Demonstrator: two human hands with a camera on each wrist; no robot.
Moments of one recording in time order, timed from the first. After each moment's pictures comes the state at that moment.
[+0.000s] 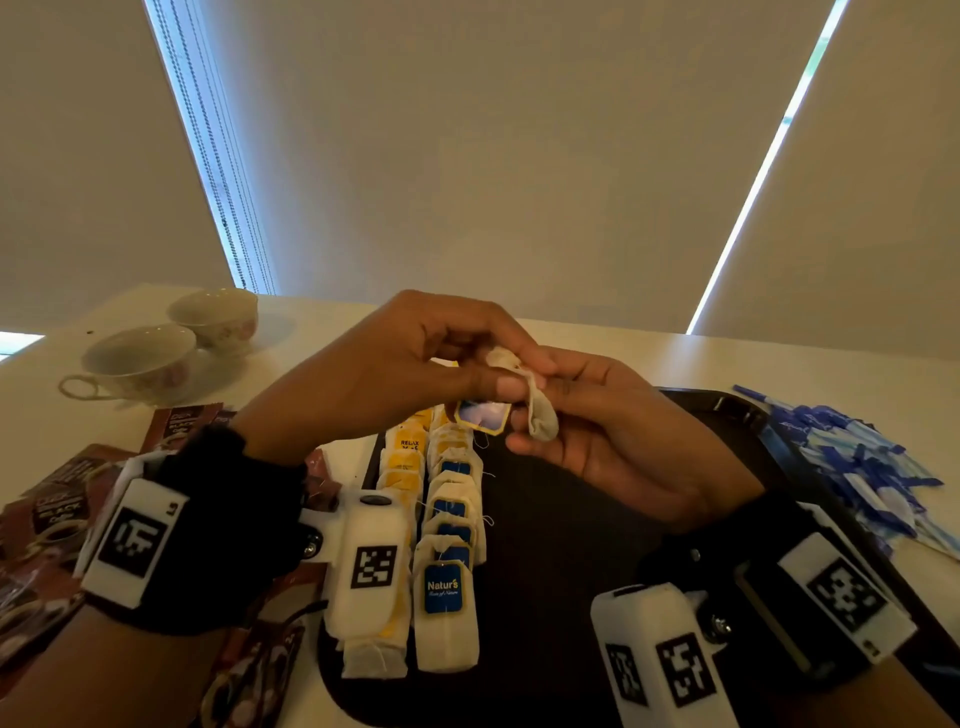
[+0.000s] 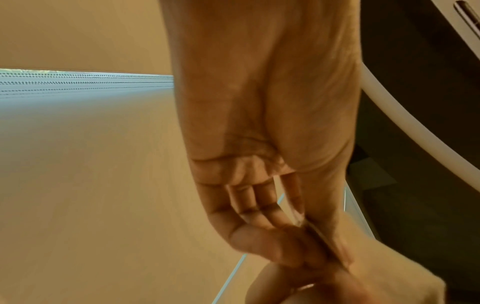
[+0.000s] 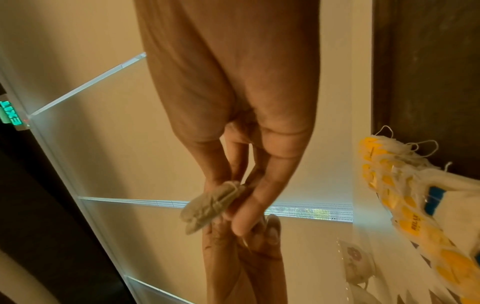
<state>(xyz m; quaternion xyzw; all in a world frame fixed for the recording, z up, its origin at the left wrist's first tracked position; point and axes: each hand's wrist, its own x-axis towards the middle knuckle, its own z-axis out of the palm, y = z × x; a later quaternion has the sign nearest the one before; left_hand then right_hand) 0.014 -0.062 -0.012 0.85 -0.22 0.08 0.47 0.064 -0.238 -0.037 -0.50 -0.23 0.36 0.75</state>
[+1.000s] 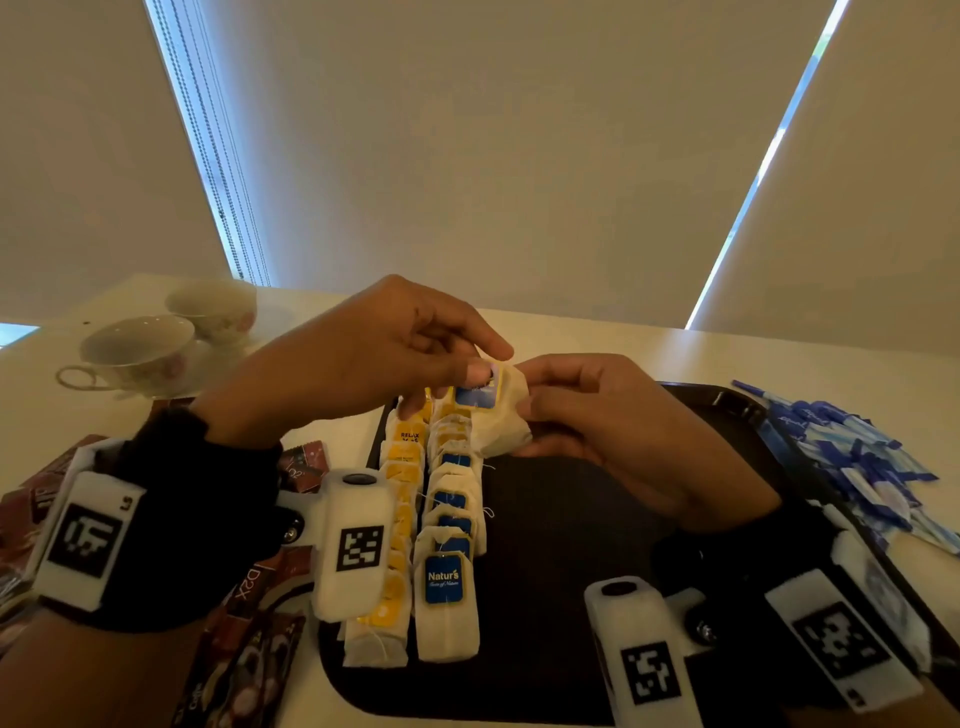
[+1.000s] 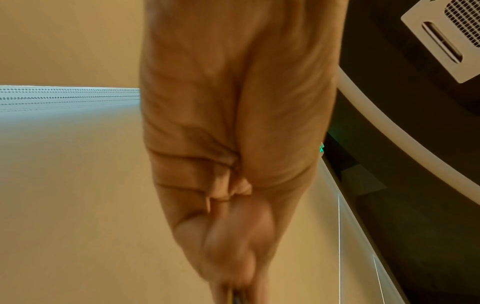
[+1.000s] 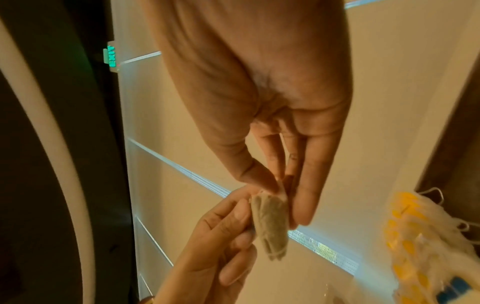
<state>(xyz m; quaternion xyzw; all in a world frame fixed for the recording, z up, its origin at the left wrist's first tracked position) 0.015 -0.049 -0.009 0.89 -0.11 0.03 0.45 0.059 -0.237 -0.037 -0.70 -0.24 0.26 0.62</state>
